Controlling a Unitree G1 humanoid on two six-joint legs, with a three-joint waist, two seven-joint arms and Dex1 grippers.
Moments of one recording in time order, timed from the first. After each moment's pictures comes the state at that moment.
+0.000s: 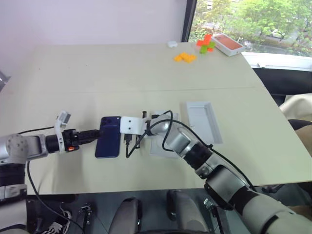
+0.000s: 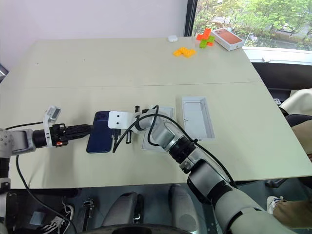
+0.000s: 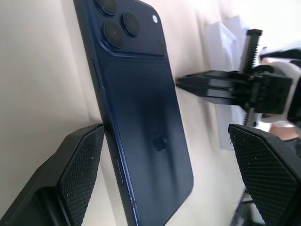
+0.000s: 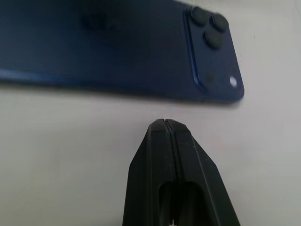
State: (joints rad) left arm -0.41 0.80 0.30 0.26 -0.76 1.37 -0.96; right arm -0.86 -0.06 0.61 0.43 -0.34 0.27 0.80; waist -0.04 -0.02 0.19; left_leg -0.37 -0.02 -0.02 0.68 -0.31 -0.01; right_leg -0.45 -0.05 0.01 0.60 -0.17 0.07
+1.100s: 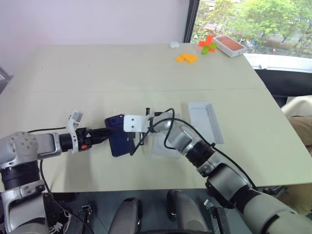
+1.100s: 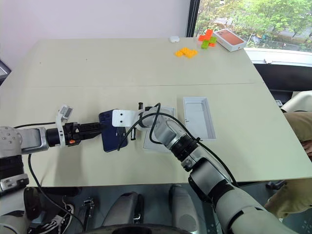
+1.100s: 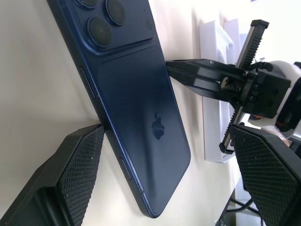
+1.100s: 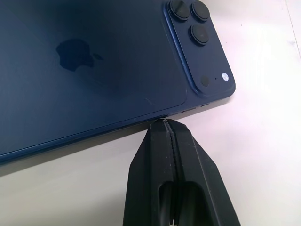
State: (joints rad) left arm -0.46 0.62 0.49 0.12 -0.84 1.61 -0.64; right arm -0.86 -0.08 0.58 0.44 -0.41 0.26 0.81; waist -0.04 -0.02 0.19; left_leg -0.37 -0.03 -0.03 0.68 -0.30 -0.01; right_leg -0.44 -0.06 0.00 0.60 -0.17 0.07
